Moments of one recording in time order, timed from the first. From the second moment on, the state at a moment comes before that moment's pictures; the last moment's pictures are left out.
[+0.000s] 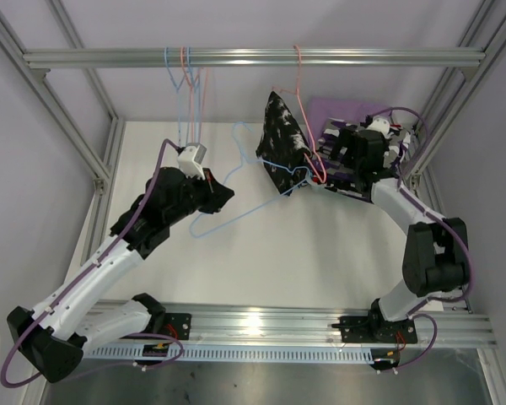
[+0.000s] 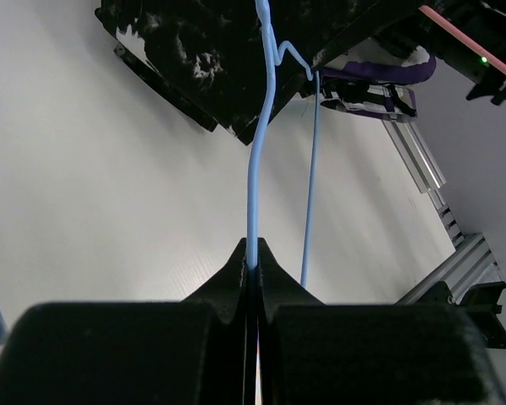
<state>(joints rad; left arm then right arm) -0.59 0.98 0.97 -0.32 0.09 -0.50 0.18 1.64 1.15 0.07 0.24 0.35</state>
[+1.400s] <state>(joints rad) -0.72 0.84 1.39 -0.79 -0.22 -0.24 0.18 1.27 0.83 0.06 0.15 0.41</state>
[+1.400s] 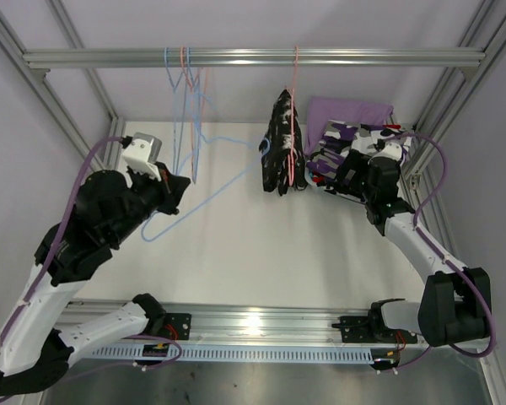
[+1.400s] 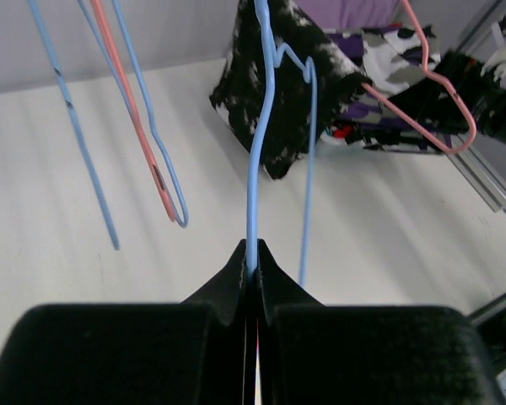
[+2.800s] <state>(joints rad) -0.70 1.32 1.71 -0.53 -0.64 -0.04 0.09 1.36 0.77 0.27 -0.12 0.44</state>
